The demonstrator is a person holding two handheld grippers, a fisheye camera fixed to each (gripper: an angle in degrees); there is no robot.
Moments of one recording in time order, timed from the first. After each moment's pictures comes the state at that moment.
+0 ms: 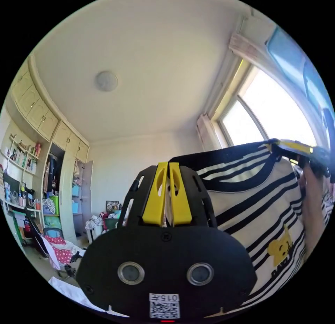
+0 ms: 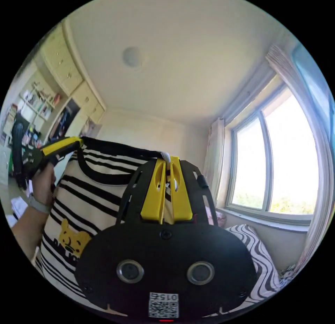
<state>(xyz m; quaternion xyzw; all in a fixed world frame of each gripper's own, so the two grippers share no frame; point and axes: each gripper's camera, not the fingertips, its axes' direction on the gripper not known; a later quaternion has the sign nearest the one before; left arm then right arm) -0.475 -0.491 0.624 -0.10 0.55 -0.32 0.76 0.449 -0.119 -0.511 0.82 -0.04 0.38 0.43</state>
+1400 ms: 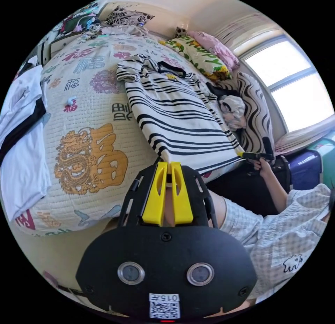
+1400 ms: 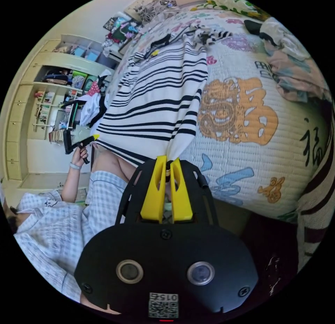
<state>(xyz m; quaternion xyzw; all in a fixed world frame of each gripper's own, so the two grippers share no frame) -0.182 -0.112 0.641 -0.63 0.75 -0.02 0.21 0.444 -0.567 0.010 0.28 -0.64 0.00 0.71</state>
